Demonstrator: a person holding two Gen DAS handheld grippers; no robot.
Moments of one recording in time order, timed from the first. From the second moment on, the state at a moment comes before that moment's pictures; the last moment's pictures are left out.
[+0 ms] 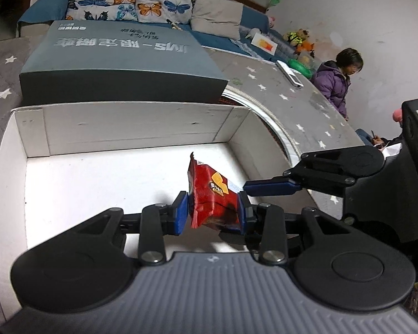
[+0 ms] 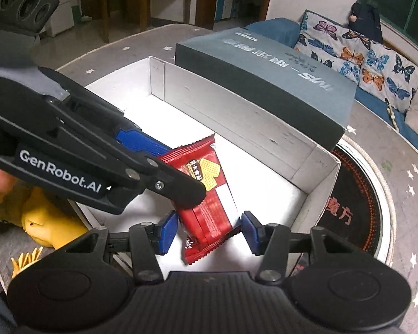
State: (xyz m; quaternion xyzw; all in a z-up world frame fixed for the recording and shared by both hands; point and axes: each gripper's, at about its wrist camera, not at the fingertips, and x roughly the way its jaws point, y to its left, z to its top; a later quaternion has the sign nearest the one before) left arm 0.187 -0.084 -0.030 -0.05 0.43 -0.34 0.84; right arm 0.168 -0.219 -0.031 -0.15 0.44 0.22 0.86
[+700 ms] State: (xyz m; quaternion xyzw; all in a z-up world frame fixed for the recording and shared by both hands) left arm 0.137 -0.054 0.010 -0.01 0.36 -0.32 0.88; right arm 0.112 -0.221 0.020 -0.13 0.35 0.22 0.90
